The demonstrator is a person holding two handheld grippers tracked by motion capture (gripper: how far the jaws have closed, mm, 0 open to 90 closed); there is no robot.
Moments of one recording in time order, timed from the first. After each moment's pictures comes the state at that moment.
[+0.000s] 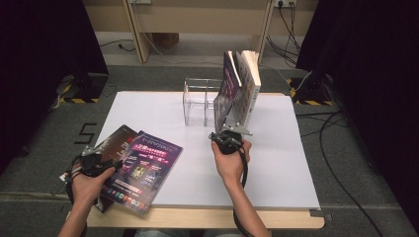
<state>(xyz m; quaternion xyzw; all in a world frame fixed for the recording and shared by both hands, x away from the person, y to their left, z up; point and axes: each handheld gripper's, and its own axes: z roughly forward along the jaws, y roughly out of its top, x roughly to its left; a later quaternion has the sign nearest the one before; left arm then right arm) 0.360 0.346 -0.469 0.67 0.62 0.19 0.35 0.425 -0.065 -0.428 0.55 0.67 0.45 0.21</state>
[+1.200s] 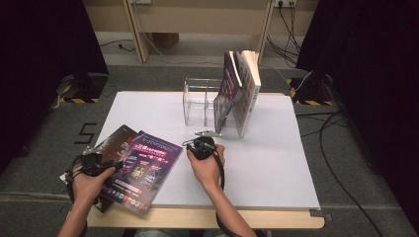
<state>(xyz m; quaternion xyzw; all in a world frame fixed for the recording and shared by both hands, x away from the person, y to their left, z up) 0.365 0.349 -0.477 0.67 0.63 0.18 0.35 0.428 0.004 -0.460 0.52 0.73 0.42 0.14</state>
